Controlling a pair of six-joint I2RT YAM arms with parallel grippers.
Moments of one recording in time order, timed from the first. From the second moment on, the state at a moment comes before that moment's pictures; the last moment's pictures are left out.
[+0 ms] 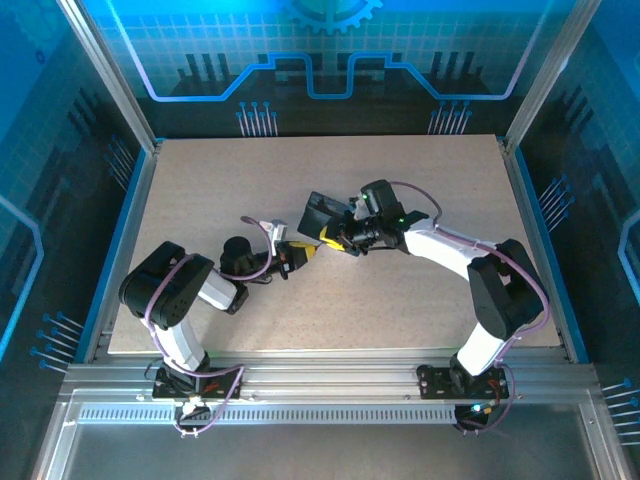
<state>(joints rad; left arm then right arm) -0.36 1.75 0.38 1.28 0.70 -0.56 0.52 1.68 1.08 -0.18 -0.61 1.03</state>
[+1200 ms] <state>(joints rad) -0.37 1.72 0.35 1.28 0.64 -0.50 0.52 1.68 1.06 -0.12 -0.66 1.10</state>
